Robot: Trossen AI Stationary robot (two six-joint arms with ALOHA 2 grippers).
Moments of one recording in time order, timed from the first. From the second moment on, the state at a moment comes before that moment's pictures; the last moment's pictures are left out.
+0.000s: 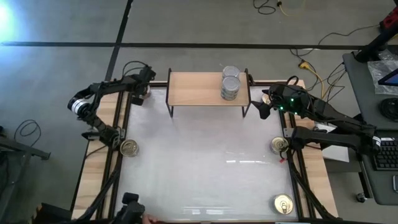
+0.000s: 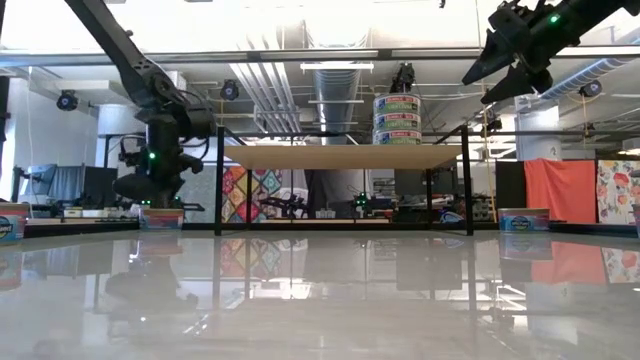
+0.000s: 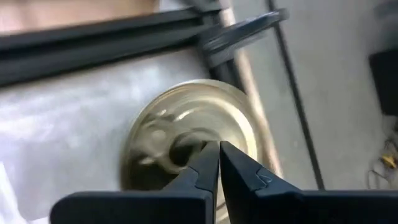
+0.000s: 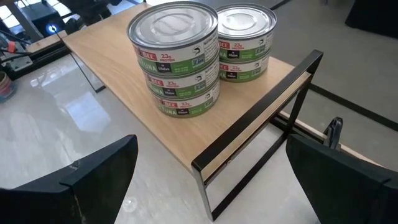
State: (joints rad) left arm 1.00 1.59 0.86 -0.43 -0.50 -1.78; right arm -0.49 0.68 0.73 -0.54 0.16 0.22
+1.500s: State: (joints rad) left arm -0.28 1.56 0.76 -0.70 -0.64 -2.30; right arm 0.11 1.14 1.09 -0.54 0.15 0.20
